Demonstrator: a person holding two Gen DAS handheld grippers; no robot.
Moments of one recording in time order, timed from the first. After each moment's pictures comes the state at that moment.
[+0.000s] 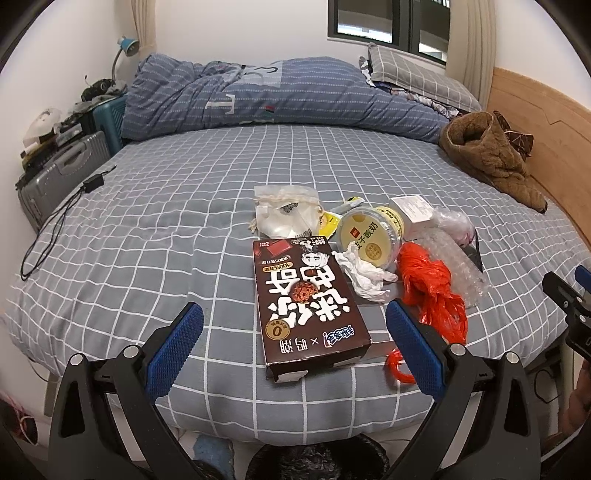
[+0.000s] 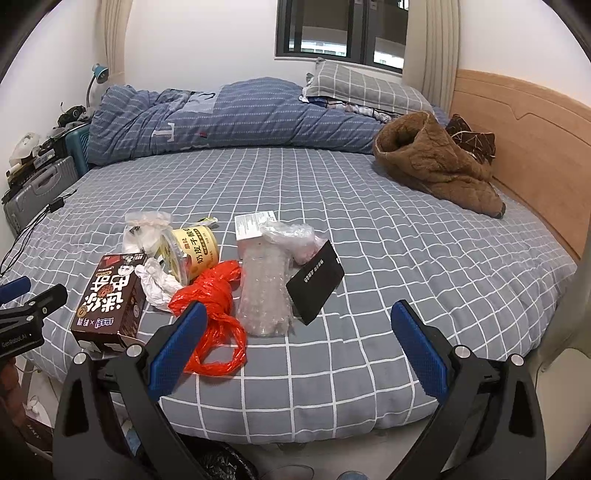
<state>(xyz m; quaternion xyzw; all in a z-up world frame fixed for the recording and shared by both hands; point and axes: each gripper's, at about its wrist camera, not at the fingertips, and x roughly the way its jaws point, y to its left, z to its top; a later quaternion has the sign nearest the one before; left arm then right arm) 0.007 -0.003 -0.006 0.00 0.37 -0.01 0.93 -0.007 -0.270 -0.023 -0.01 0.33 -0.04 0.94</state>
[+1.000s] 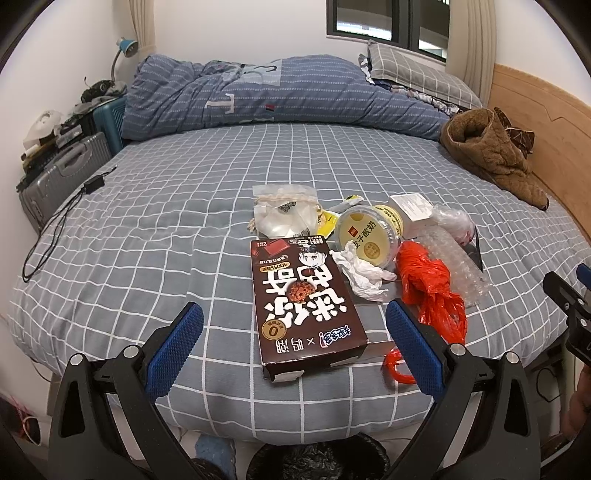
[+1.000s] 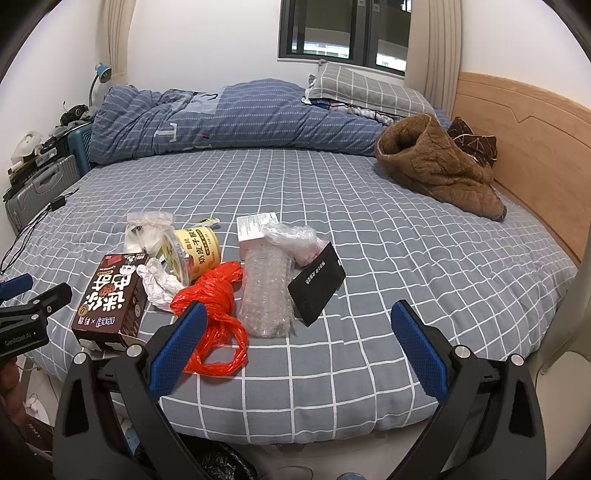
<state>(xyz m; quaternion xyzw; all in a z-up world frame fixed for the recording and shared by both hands) 0.009 -0.006 -0.005 0.01 0.37 0.00 0.93 -0.008 -0.268 -0.024 -0.02 0.33 -0.03 0.94</state>
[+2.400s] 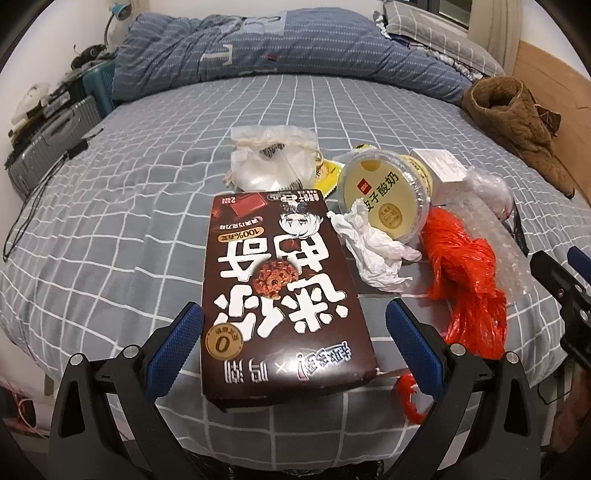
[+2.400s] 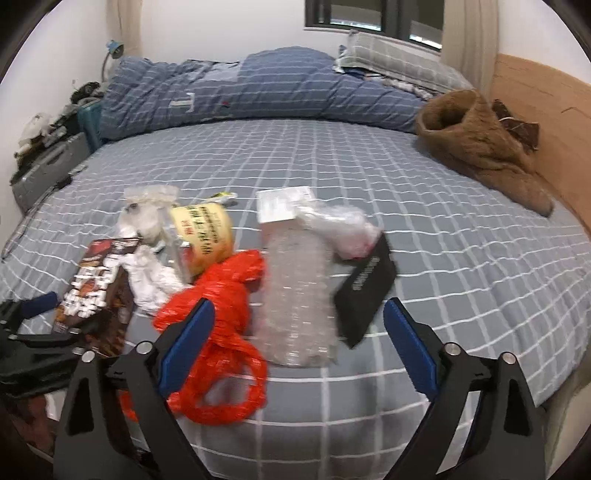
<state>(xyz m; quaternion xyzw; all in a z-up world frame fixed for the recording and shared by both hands) 0.071 -0.029 -0.072 0.00 0.45 0.02 0.89 0.066 -0.251 -0.075 -0.01 0.37 0.03 0.93</state>
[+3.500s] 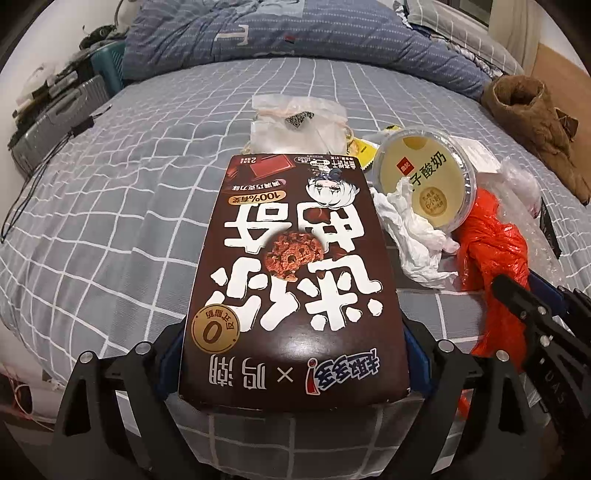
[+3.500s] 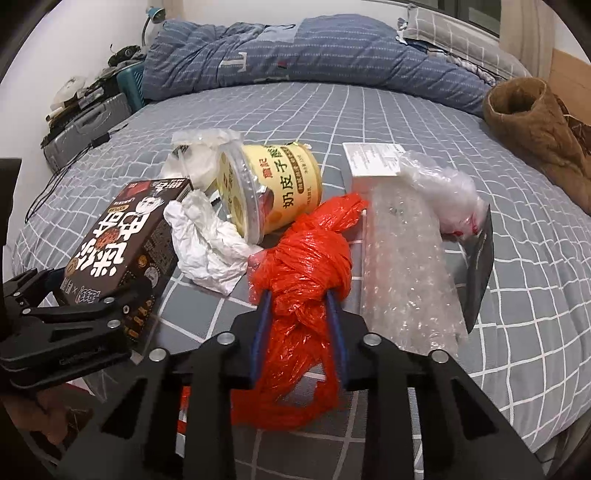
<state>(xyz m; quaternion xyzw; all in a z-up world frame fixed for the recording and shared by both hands) 0.083 -0.020 -0.103 -0.01 0.47 0.04 0.88 0.084 -0.204 -0.117 -0.03 0.42 0.11 0.90</state>
